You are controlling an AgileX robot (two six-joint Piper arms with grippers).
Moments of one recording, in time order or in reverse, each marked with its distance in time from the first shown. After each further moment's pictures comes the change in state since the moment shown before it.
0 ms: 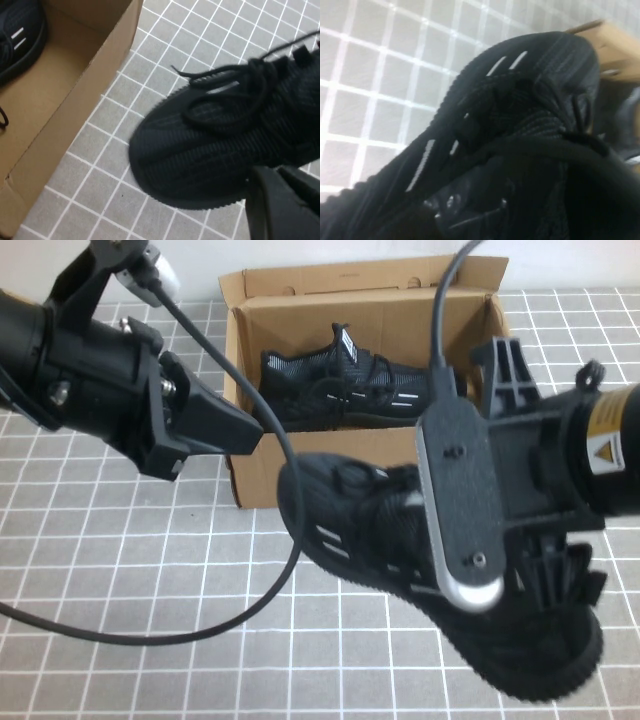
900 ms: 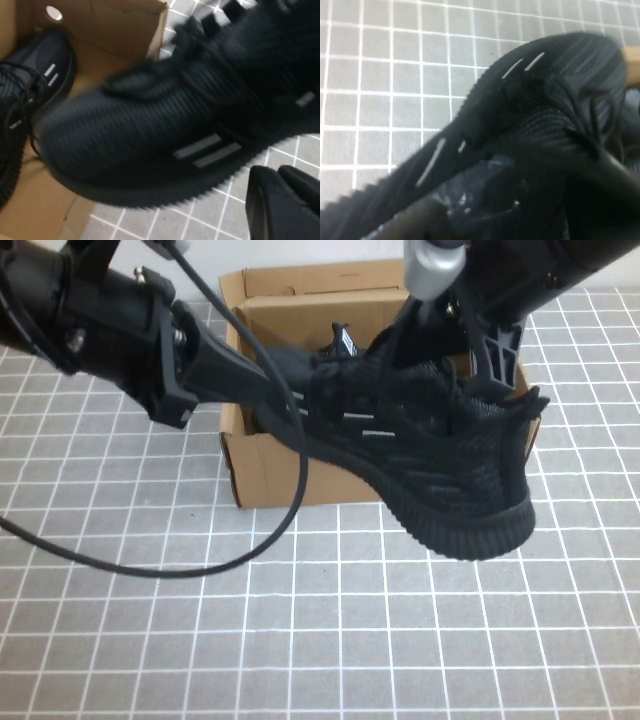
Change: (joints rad) right arm -0.355 0.416 -0.646 0.486 0.429 -0.127; left arm 0.000 0.110 -0.158 0.012 0.006 0.072
